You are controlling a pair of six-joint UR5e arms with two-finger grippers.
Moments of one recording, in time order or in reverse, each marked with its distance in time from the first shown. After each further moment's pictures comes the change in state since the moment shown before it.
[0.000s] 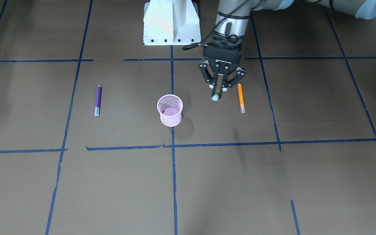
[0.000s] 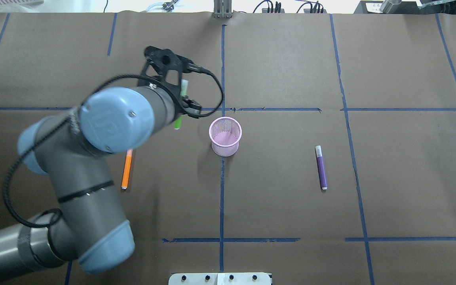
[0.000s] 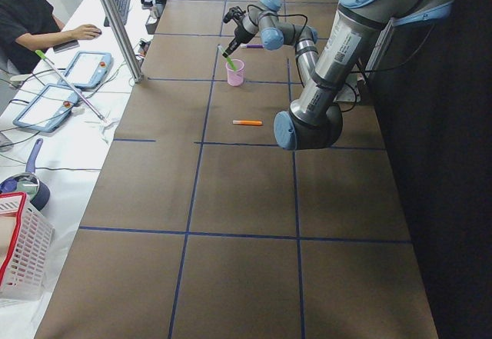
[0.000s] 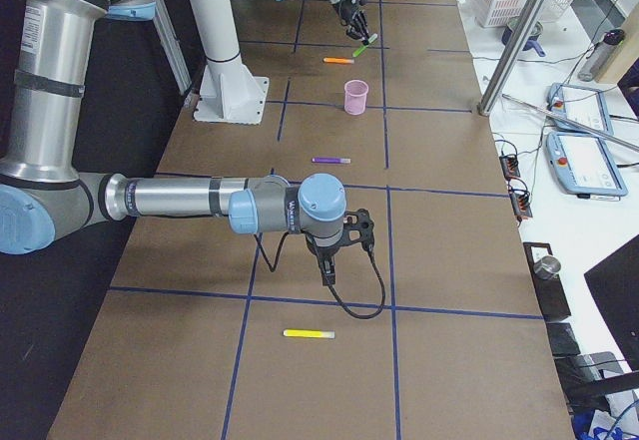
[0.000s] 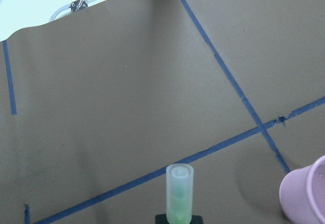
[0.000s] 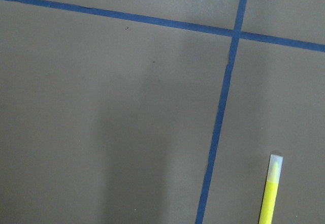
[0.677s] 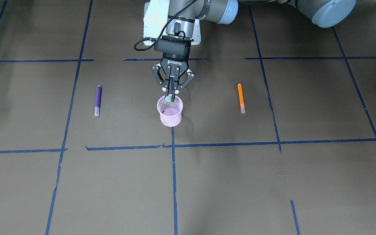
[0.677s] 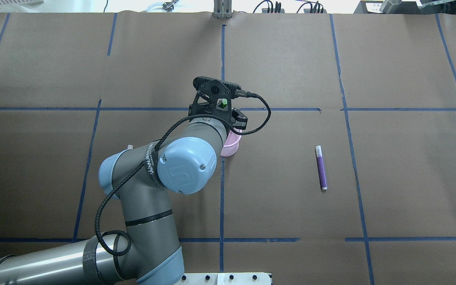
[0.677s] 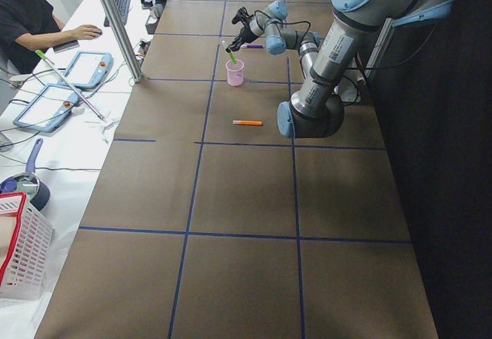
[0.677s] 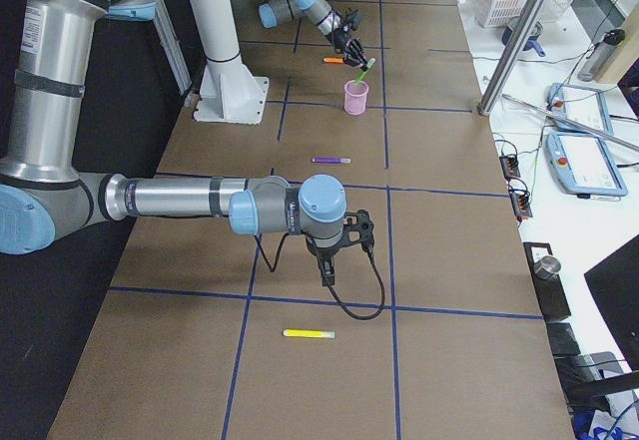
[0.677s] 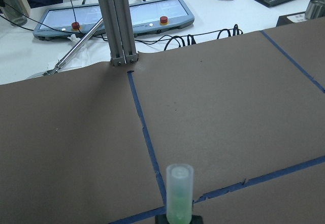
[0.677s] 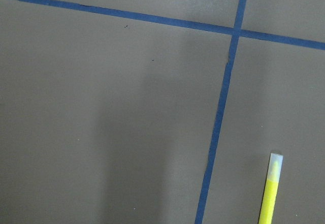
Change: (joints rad) left arm 0.079 -0.060 0.187 -0.175 0.132 -0.108; right arm -0.003 0.000 -0.005 0.000 0.000 -0.001
